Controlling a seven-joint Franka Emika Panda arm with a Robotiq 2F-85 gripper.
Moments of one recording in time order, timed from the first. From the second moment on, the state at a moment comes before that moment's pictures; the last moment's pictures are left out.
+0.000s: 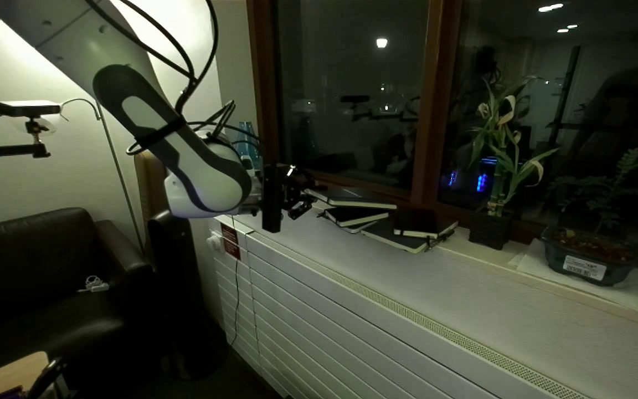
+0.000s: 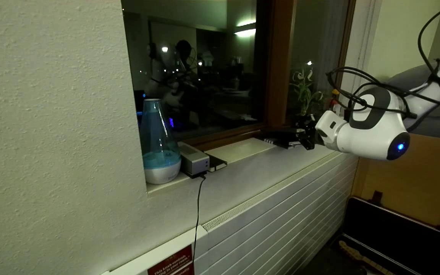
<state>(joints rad) 0.01 0.20 0.07 -2.25 -2.60 2.31 1.20</state>
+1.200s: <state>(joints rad) 0.04 0.20 0.11 -2.21 -2.60 2.30 1.13</state>
